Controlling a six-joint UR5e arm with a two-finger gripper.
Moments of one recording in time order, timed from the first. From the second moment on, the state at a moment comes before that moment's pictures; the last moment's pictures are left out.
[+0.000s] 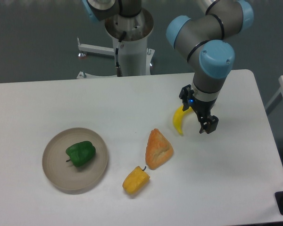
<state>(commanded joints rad) 2.37 -1.99 -1.34 -1.35 1.55 1.58</state>
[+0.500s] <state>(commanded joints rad) 2.36 -1.99 -1.35 -1.35 1.47 1.57</state>
